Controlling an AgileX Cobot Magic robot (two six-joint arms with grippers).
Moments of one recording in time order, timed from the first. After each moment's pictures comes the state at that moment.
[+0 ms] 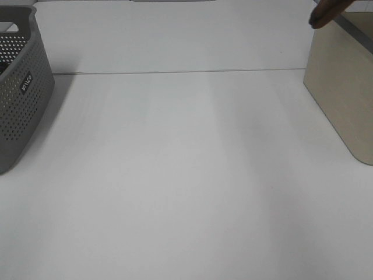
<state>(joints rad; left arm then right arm) 0.01 0.00 -0.50 -0.03 1.05 0.03 -0.16 1.83 -2.01 0.51 1.11 -0.36</state>
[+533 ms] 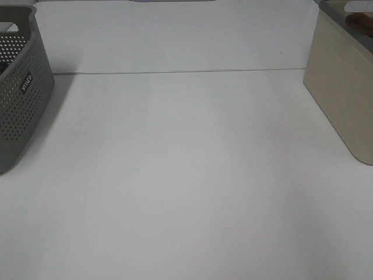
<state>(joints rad) 0.01 0.00 -0.50 -0.03 1.05 0.03 -0.26 1.90 -2.01 0.22 1.14 -0.26</state>
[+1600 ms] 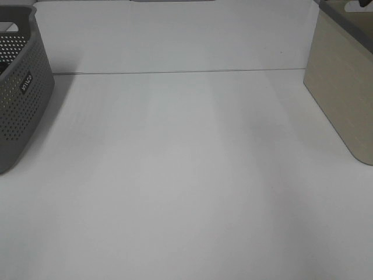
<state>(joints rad) 0.01 0.00 -0.50 -0.03 1.05 0.03 -0.10 1.94 -2.01 0.23 1.20 -0.19</state>
